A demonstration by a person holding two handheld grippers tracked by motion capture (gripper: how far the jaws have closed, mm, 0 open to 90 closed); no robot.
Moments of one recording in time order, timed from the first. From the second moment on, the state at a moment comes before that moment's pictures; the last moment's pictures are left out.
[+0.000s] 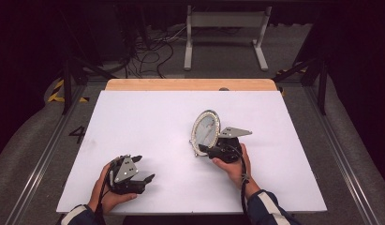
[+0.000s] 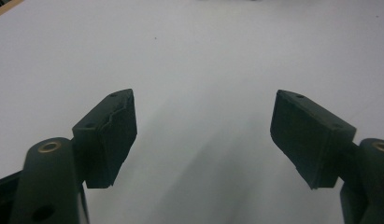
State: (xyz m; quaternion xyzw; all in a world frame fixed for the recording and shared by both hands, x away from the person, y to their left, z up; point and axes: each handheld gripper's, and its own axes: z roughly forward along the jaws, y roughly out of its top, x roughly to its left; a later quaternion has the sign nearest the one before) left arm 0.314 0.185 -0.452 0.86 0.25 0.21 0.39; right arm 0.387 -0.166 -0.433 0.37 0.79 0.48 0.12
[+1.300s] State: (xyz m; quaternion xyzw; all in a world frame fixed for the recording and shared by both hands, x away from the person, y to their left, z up) left arm 0.330 0.163 -0.458 0.88 0.23 0.19 0.38; right arm 0.403 -0.174 -0.442 0.37 0.78 0.51 0.05
